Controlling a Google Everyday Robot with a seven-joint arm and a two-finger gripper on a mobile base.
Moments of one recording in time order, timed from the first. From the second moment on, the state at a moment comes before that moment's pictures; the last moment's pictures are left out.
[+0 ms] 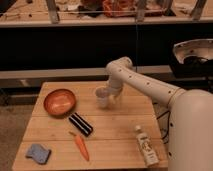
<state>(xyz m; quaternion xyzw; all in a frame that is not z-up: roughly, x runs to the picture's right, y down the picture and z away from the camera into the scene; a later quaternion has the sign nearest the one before) 0.039 0.067 0.871 -0.28 -0.18 -0.32 0.89</state>
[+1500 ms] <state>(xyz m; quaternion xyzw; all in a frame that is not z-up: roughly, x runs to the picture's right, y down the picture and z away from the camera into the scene) 0.022 0.073 0.879 -0.29 -0.17 -0.33 0.88</state>
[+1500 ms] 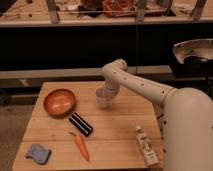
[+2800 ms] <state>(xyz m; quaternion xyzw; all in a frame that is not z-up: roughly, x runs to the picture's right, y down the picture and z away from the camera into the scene) -0.038 0.021 0.819 -0.27 -0.17 -0.39 0.86</state>
